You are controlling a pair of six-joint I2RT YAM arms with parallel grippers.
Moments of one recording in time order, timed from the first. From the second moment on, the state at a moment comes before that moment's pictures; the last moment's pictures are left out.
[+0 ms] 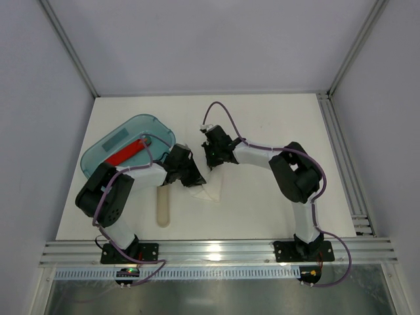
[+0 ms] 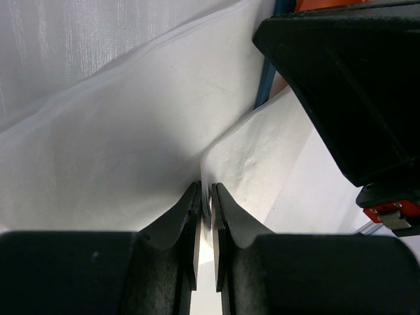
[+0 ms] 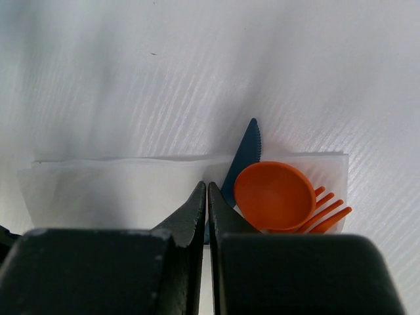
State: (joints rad) left arm -0.57 1.67 0.79 -0.04 0.21 -0.94; right arm 0.71 2.03 1.35 -0.21 -0.02 0.32
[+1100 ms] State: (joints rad) left arm -0.58 1.68 0.79 -0.04 0.20 -0.97; right arm 0.73 1.88 1.30 -0.29 -0.04 0.37
